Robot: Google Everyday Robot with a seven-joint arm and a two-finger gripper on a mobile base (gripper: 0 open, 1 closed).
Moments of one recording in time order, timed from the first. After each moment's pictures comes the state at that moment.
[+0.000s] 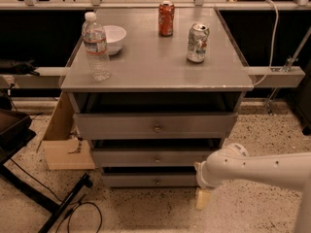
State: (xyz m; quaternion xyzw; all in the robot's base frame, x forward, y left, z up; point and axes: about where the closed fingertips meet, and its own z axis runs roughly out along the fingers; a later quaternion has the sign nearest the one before) arm 0.494 -0.171 0.425 -0.66 0.74 0.02 0.12
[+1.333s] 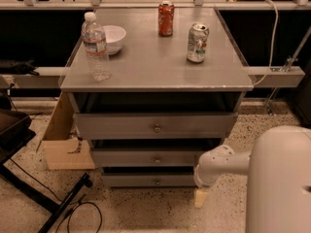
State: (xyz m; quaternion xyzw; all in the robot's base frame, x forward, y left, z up) arm 0.528 -0.189 0.325 -0.65 0.75 0.03 0.07
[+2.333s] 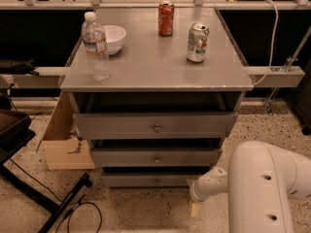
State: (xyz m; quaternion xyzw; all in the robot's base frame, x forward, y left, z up) arm 0.534 -0.179 0.190 -0.69 0.71 0.03 0.13
